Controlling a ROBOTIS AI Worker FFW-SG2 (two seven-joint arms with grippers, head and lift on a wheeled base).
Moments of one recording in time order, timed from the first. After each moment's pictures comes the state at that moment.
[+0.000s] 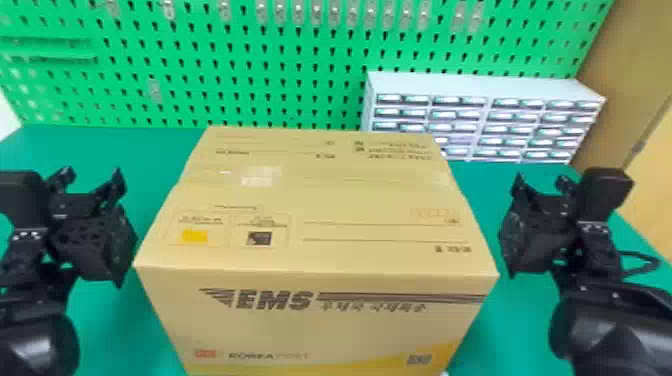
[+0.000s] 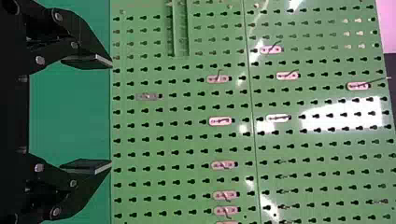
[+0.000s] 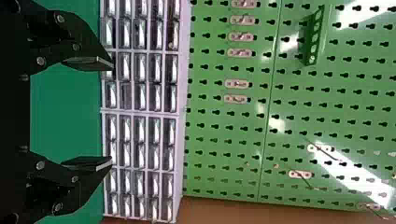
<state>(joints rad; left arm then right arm) -0.17 0.12 0.29 -1.36 0.03 -0.11 -0.22 -0.20 -0.03 -0.33 -1.46 0.09 0.05 0.14</state>
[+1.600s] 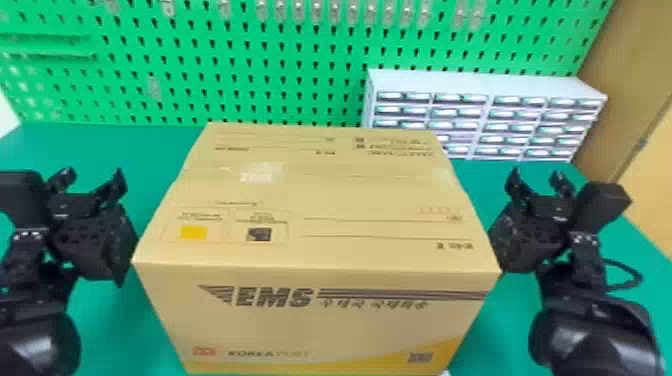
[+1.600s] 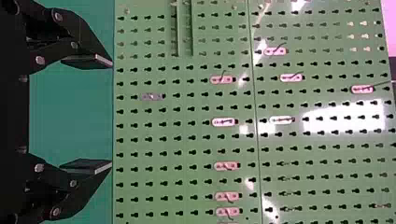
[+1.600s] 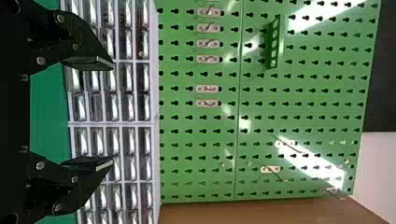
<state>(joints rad) -0.18 0.12 0.28 -1.35 0.03 -0.11 -0.22 -0.24 -0.02 -0.33 -1.28 0.00 -0.23 0.14</state>
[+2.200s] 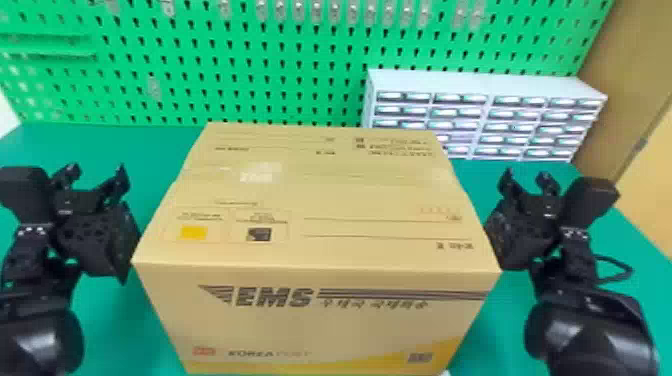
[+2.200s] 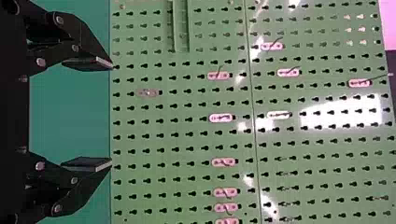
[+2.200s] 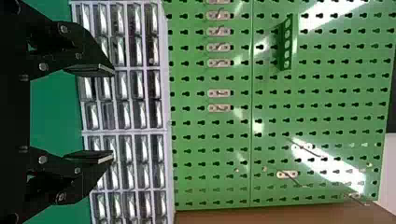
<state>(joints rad) -0.19 0.12 0.27 -1.35 0.02 -0.12 -0.22 -0.25 -0.03 -0.30 -1.27 -0.01 -0.18 0.14</state>
